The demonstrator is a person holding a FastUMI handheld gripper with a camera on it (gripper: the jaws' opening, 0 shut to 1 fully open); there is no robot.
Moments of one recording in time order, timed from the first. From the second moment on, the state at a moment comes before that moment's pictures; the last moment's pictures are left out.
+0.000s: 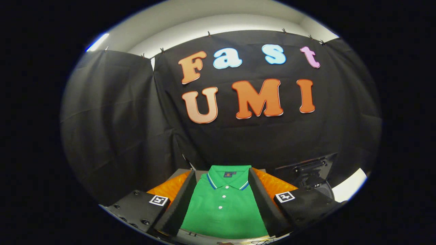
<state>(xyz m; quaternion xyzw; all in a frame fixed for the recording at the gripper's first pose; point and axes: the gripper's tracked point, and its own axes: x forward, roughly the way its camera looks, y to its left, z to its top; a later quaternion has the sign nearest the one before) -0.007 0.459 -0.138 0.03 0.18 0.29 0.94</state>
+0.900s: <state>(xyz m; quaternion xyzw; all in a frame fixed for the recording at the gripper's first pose) -0.006 0.480 -0.289 -0.07 0.30 0.27 0.91</state>
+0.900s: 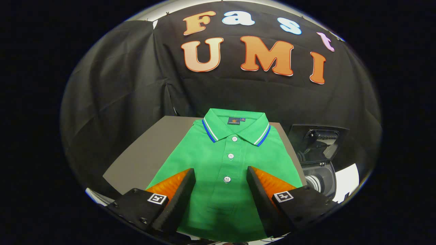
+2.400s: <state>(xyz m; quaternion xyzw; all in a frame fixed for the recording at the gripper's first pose) -0.008 0.464 -0.275 -0.02 0.22 0.36 0.91</state>
